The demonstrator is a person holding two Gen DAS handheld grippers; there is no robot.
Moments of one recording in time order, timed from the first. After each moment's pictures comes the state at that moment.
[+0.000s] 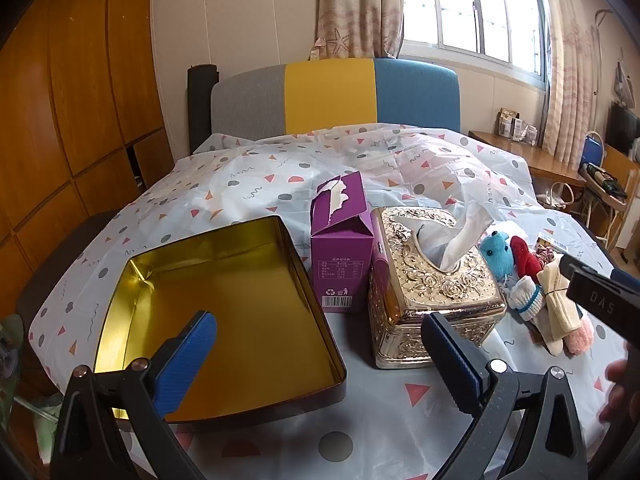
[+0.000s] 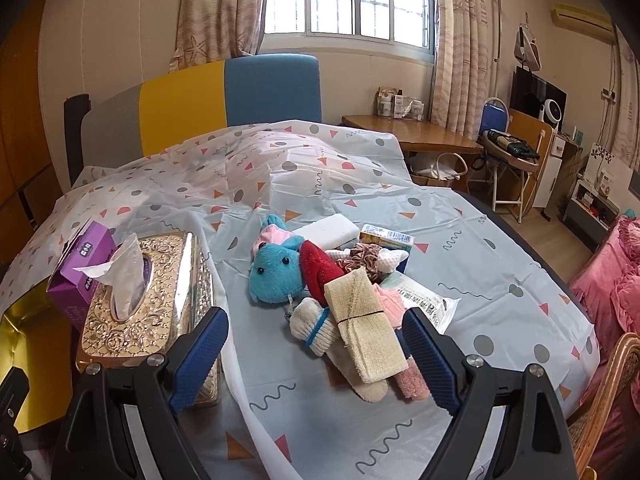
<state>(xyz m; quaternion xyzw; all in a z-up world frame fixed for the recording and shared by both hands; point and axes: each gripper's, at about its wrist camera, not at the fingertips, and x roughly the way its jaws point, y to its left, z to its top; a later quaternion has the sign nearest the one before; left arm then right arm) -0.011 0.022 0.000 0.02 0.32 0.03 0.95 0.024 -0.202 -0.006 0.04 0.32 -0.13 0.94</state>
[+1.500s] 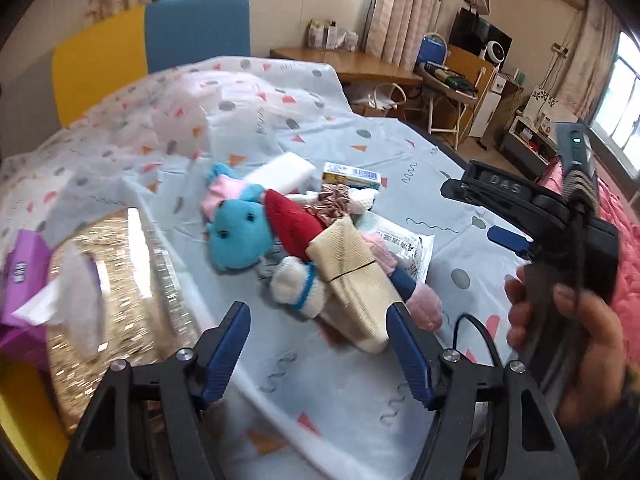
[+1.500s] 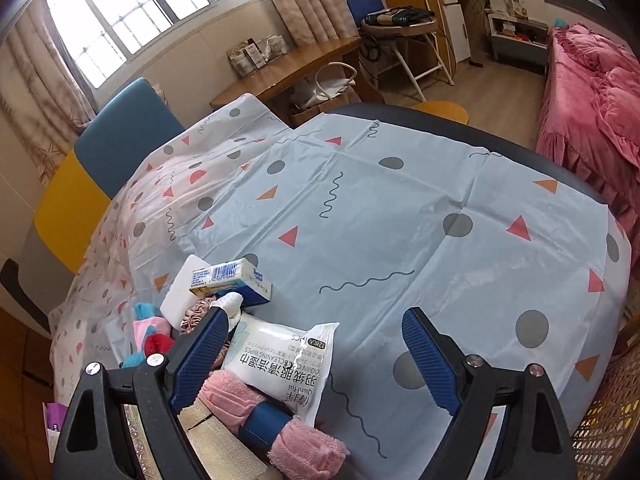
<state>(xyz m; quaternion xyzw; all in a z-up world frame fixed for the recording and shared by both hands) 0.075 -0.192 -0.020 0.08 0.45 -0.29 0.84 0.048 -0.420 -0.048 0.33 0.35 -0.23 0.85</state>
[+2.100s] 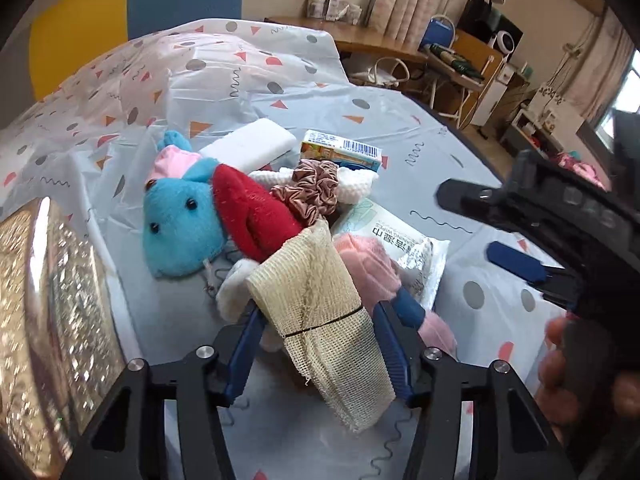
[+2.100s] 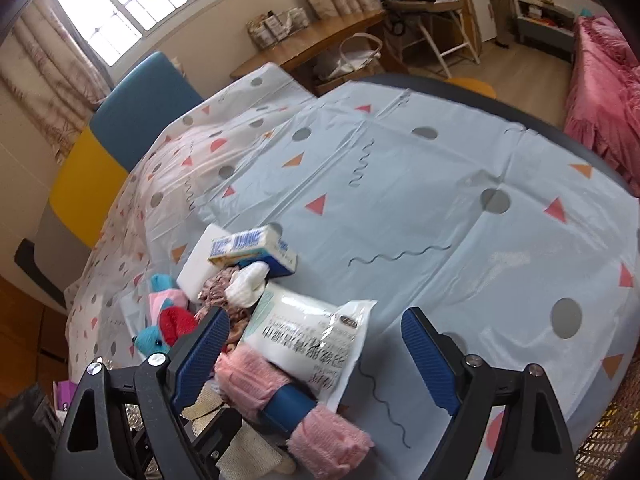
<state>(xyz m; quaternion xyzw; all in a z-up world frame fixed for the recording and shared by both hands) 0.101 -0.222 -0.061 0.05 0.48 -0.30 0.82 0.065 -0.410 -0.063 0.34 0.39 -0.16 0.84</state>
